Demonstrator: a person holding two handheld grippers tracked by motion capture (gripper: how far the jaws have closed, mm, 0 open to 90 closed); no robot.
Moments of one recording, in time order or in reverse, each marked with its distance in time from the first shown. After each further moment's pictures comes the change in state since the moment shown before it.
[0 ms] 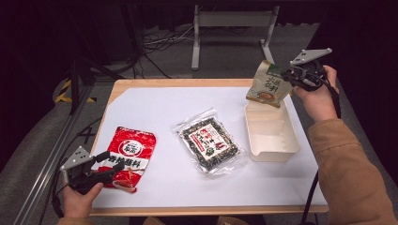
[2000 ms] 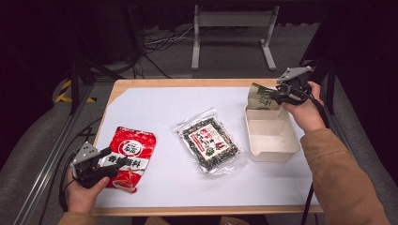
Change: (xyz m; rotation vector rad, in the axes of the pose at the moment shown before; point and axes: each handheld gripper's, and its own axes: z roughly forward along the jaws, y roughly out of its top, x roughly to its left) left arm 0.000 0.011 0.019 0.046 0.093 0.040; right arm 0.030 -0.027 0.034 0.079 0.038 0.005
